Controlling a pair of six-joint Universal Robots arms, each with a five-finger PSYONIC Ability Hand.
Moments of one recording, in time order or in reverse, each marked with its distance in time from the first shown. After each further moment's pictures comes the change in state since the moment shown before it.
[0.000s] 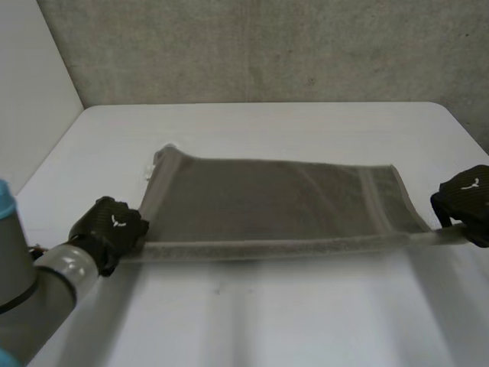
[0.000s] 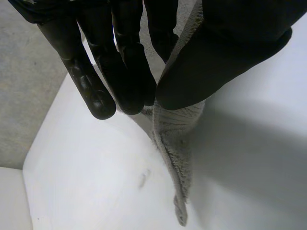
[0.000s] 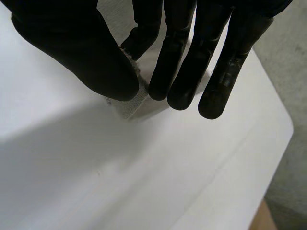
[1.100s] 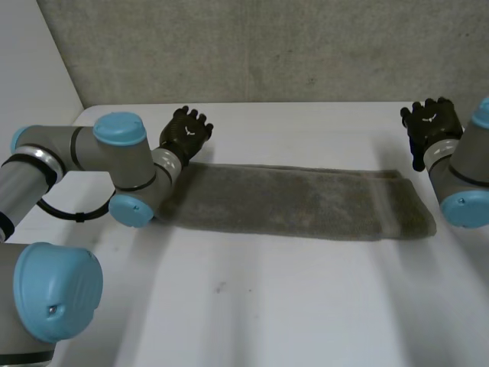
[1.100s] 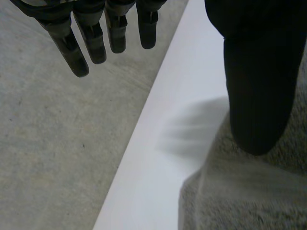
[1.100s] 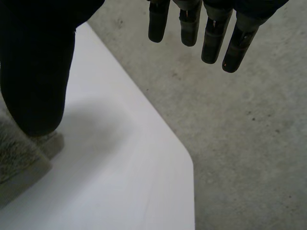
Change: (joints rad) left arm -0.111 -1.083 1.478 -0.018 0.061 -0.020; right arm 0.201 0.711 -0.575 -0.710 0.299 0.385; left_hand -0.968 -0.994 -0.990 -0.993 -0.966; right_hand -1.155 -0.966 -0.975 -0.964 -0.927
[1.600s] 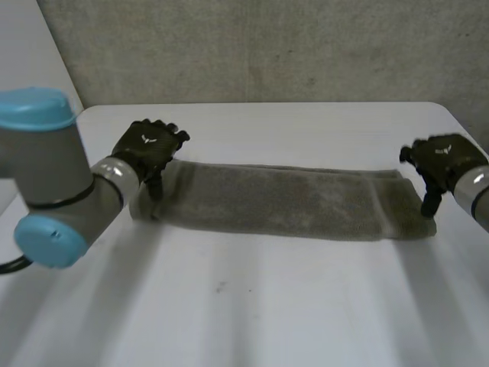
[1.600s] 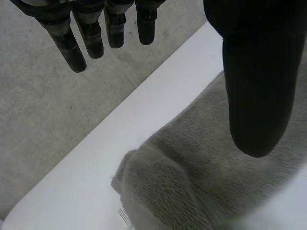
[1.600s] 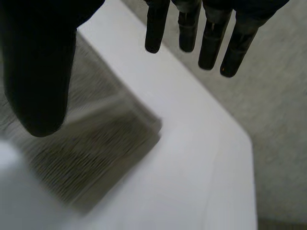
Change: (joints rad) left arm 0.032 0.722 -0.910 0.027 -0.041 -0.379; right arm -0.052 -0.453 0.491 0.243 -0.149 0.044; left_hand -0.055 -0.058 -0.062 -0.059 -0.047; right_hand 0.110 0.049 0.054 0.035 0.036
